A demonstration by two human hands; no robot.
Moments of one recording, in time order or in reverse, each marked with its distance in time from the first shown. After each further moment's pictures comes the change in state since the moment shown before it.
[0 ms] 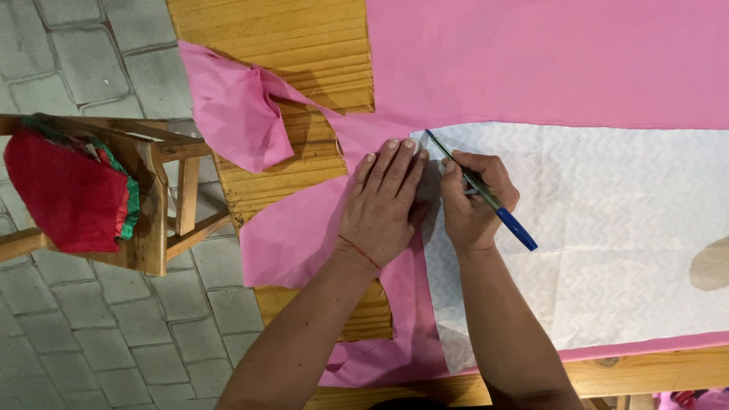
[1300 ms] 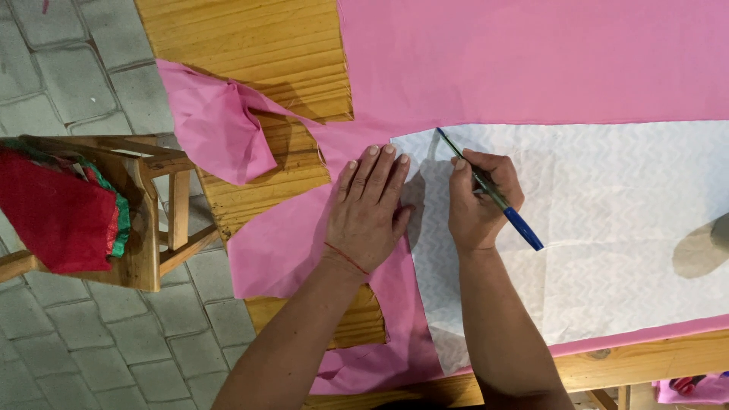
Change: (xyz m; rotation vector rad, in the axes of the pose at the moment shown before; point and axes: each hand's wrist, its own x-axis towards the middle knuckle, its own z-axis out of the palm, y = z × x) left_hand 0.001 0.000 0.004 0.080 0.130 0.021; right_hand 0.010 0.013 -0.020 -0.007 0.109 0.022
